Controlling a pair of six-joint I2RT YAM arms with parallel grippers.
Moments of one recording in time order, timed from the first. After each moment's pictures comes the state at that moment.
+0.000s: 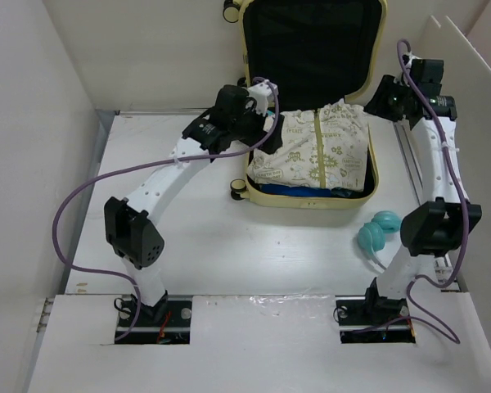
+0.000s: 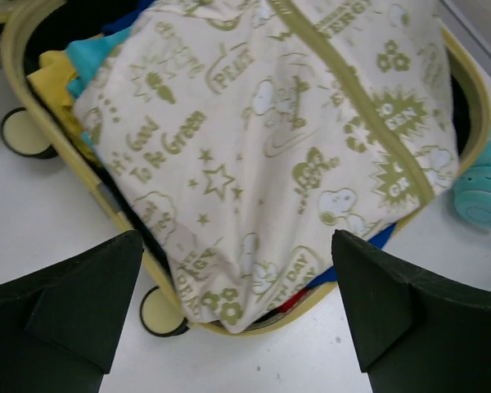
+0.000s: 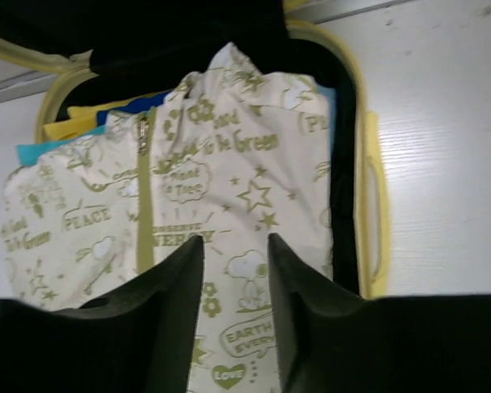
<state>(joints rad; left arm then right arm) -0.58 1.78 1.82 -0.56 0.21 -0.08 -0.11 1.78 1.99 -0.80 -0.20 0.24</state>
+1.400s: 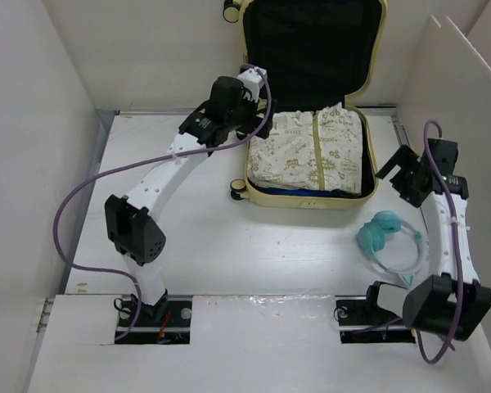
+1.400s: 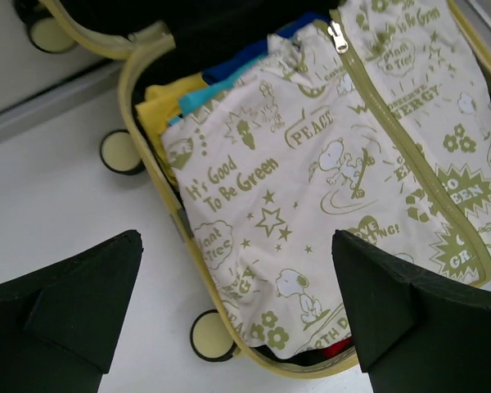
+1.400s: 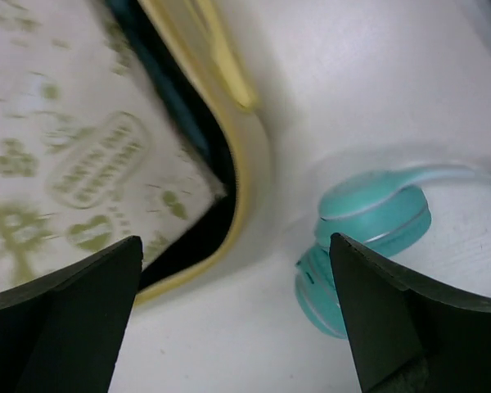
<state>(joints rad) -0.57 1.83 1.88 -0.51 0.05 -0.09 -0.27 1.16 1.17 -0.76 -0.06 0.49</state>
